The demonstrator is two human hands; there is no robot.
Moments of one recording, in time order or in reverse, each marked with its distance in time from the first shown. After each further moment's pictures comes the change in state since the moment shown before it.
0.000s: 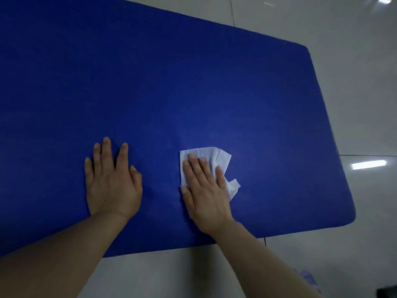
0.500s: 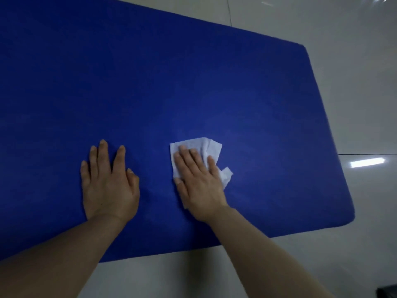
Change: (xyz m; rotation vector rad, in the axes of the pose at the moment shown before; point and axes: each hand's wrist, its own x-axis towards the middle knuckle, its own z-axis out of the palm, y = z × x) left_hand 0.001 -0.002 0.002 -0.009 0.013 0.016; right_hand 0.028 0.000 -0.003 -0.008 -0.024 -0.072
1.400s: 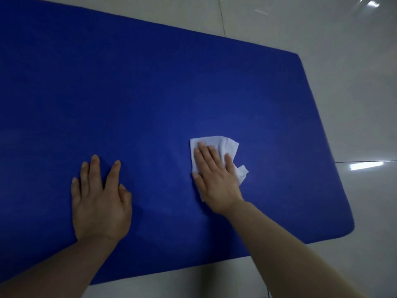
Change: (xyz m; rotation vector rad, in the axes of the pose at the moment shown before) left_hand -0.002 -0.002 0.004 0.023 0.040 0.022; right_hand 0.016 0.055 -0.015 0.024 -0.056 0.115
